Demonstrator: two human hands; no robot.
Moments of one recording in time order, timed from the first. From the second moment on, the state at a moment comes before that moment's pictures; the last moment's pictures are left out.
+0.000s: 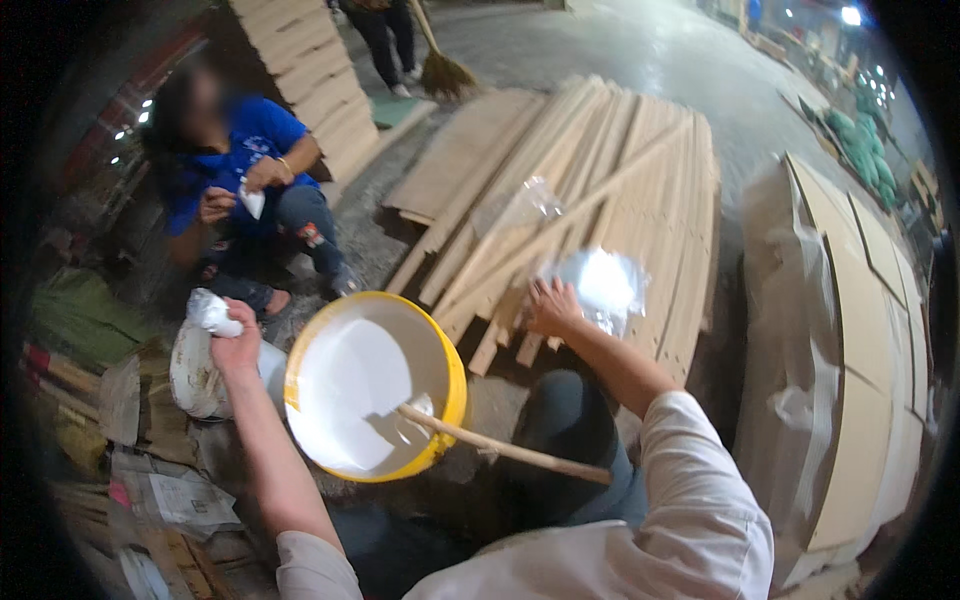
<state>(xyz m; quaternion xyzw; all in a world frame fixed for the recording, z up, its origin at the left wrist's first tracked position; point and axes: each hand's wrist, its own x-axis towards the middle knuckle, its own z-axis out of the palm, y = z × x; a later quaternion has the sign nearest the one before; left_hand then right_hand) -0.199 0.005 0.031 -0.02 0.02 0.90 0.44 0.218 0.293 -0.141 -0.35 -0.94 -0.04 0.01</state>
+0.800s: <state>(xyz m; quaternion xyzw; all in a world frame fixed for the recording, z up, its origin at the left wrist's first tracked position) -0.150 -0.006 0.035 0.03 0.10 0.92 0.38 0.208 0.326 -0.131 -0.51 -0.85 -0.04 0.09</state>
